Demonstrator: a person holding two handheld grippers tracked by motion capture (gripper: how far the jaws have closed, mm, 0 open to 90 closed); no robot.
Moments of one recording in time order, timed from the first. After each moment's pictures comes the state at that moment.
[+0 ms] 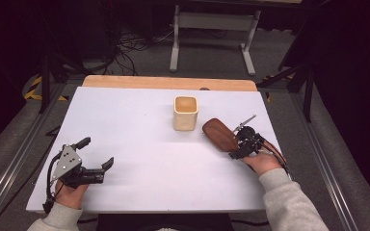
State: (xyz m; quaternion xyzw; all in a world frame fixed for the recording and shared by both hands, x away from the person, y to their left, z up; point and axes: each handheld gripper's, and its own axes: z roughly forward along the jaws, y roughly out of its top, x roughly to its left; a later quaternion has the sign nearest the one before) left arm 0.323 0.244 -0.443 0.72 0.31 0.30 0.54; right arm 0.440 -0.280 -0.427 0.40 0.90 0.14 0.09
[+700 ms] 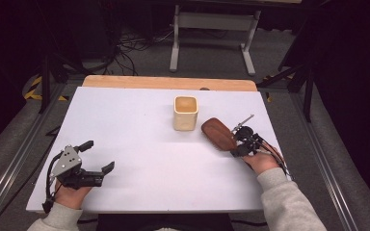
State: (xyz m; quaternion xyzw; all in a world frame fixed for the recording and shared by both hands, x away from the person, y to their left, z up) left arm 0.322 0.247 -0.440 0.74 0.31 0.25 0.54; right arm 0.440 -0.275 -0.426 0.41 0.90 0.13 0.08
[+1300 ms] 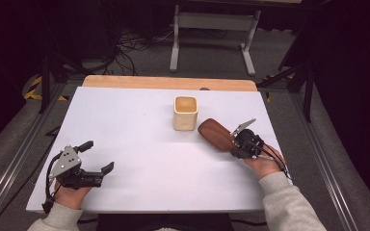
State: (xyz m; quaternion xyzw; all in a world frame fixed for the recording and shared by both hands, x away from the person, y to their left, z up) left arm 0.321 0.248 -0.441 0.74 0.32 0.25 0.54; right arm 0.421 -0.271 -0.415 0.36 0.91 0.17 0.13
